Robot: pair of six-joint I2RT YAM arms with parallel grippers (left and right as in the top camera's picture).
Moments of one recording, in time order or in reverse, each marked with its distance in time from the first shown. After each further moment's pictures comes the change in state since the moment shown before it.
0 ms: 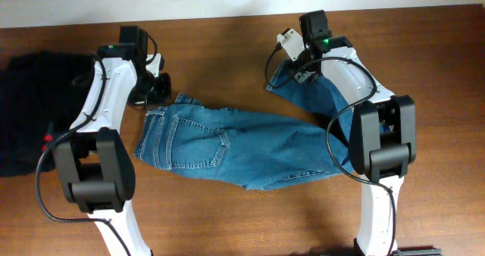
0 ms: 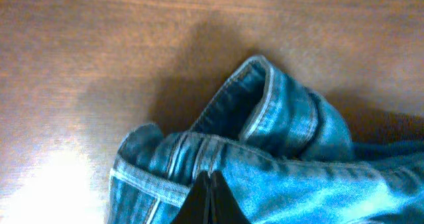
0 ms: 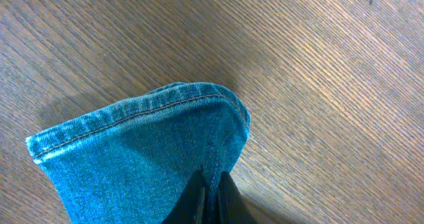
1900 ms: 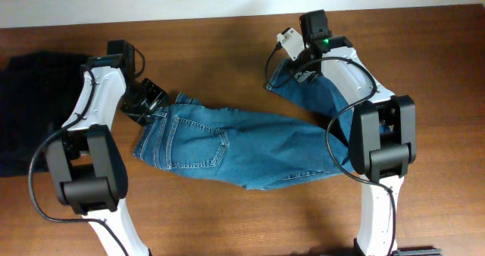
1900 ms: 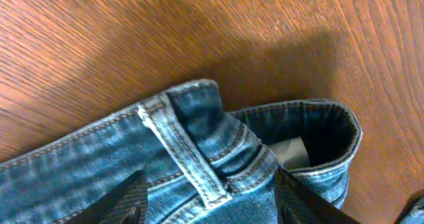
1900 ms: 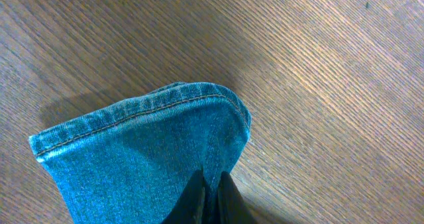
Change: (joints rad) left arm 0.073 0.001 -0.140 0.068 0.103 -0.693; right arm -0.002 0.000 0.000 0.007 -0.001 0.000
